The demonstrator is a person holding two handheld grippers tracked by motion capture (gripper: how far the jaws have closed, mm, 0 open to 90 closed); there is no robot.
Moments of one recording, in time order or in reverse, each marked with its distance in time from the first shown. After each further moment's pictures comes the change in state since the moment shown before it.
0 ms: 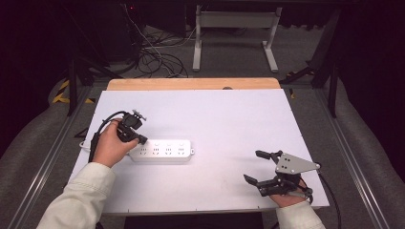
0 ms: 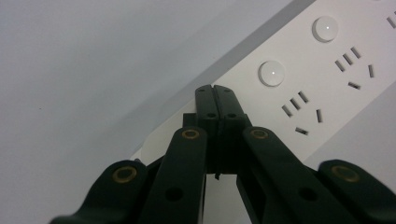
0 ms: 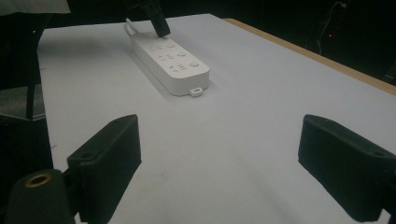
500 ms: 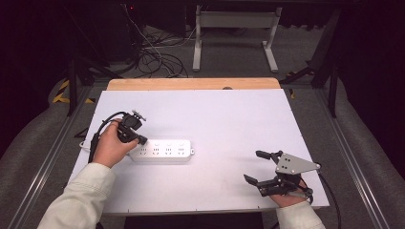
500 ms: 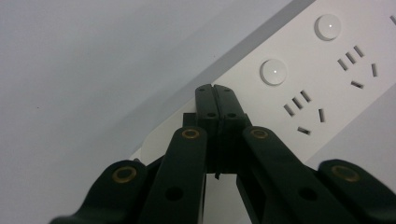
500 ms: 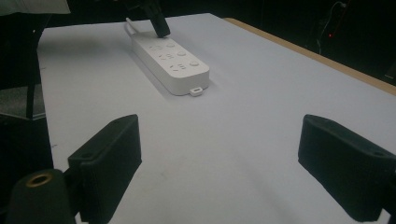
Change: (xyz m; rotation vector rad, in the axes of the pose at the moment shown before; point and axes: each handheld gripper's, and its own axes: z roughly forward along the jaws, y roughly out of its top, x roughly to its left) left arm -0.001 -0.002 0.002 -0.003 0.003 -0.001; right arm 0.000 0.000 0.000 0.001 0.000 0.000
